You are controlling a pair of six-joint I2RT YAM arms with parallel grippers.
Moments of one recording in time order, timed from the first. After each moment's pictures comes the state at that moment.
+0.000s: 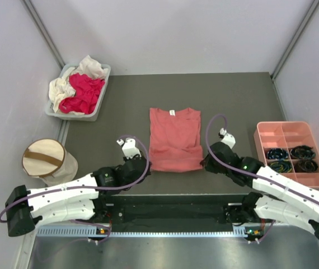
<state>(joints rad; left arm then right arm) -1.12 0.86 0.53 -0.35 -0.59 -1.01 0.87 0.86 0.57 -0.54 0.30 1.02</state>
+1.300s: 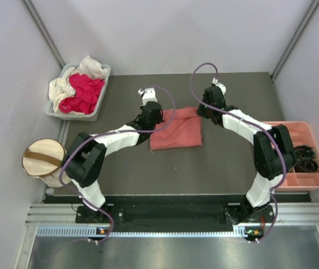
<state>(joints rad) -0.64 1.72 1.07 0.22 -0.45 -0.47 0.39 1.73 1.19 -0.12 0.15 0.64</state>
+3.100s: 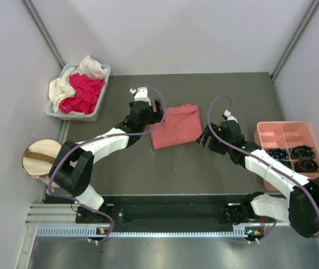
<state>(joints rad) -0.56 1.58 0.96 0.24 -0.27 -0.44 0.44 1.15 0.64 -0.17 -0.02 0.73</state>
